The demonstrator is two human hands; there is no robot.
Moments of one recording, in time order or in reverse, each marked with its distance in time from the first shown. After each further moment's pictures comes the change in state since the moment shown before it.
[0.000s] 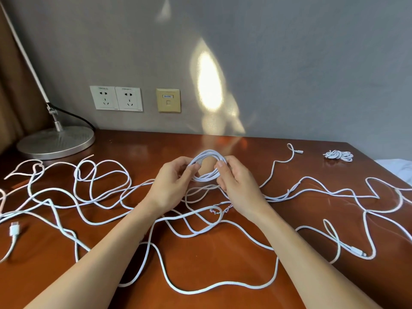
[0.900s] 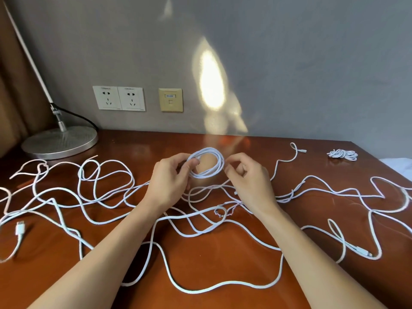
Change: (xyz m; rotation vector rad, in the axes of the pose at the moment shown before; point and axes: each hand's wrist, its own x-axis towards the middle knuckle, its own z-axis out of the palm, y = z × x) left_hand -0.001 0.006 -0.008 0.115 0.122 0.083; right_hand 0.008 0.019 -0.009 -0.213 0.234 -0.027
